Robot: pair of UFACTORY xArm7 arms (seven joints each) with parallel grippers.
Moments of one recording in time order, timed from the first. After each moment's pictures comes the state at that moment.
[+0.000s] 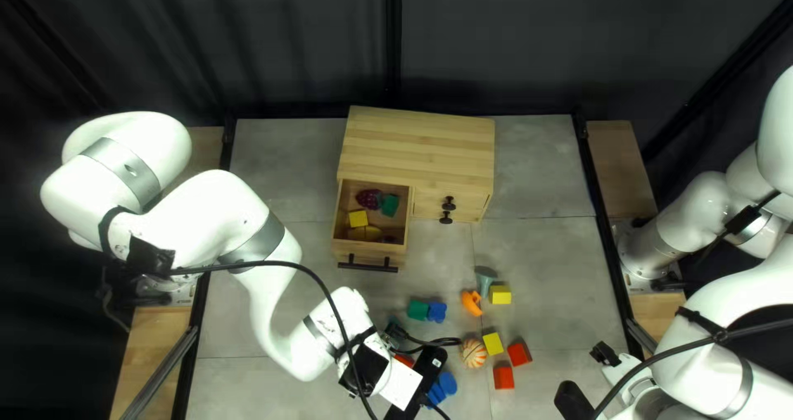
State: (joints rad) left arm -0.06 0.48 -0.48 1.14 0.49 0.85 -0.28; right arm 0.88 -0.02 0.10 0.98 -0.11 1.41 0.47
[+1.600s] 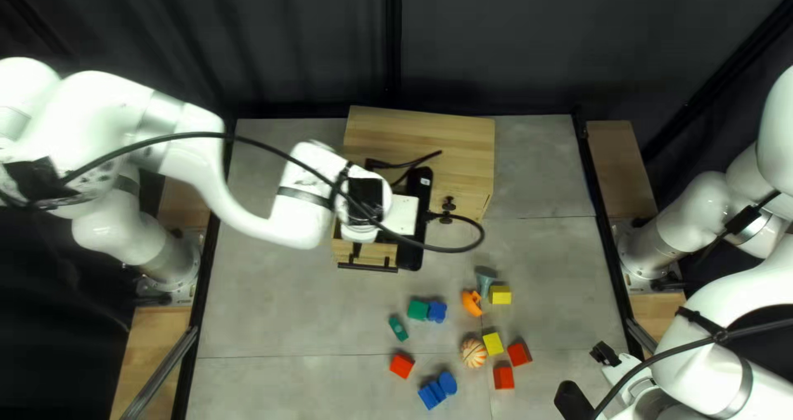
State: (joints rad) left arm 0.14 -0.02 -0.39 0.99 0.36 1.16 -0.25; right arm 0.88 -0.02 0.10 0.98 -0.11 1.41 0.47
